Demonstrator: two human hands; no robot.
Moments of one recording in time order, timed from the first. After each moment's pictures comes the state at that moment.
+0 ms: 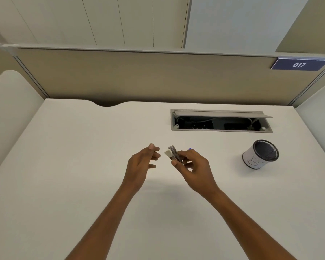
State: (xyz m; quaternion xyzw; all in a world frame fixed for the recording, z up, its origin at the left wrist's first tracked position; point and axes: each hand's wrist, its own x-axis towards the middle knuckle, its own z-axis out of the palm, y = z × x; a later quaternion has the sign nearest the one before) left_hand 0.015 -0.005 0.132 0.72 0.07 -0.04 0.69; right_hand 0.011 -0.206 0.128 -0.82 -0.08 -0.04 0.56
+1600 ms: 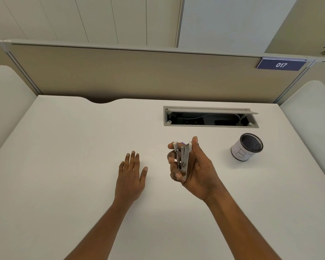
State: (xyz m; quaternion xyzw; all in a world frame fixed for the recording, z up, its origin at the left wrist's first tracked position) left_hand -0.019 0.009 0.017 0.98 -0.02 0.03 0.18; right_hand -0.035 -0.204 0.208 -0.39 -0.02 0.28 0.88
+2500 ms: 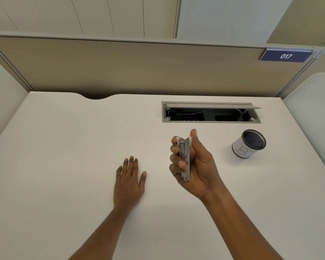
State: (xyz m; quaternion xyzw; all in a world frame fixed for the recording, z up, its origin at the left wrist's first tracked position) left_hand -0.026 0.007 -0.017 0.99 0.00 0.01 0.15; right_hand -0.022 -0.201 0.215 -0.26 0.03 0.30 0.92
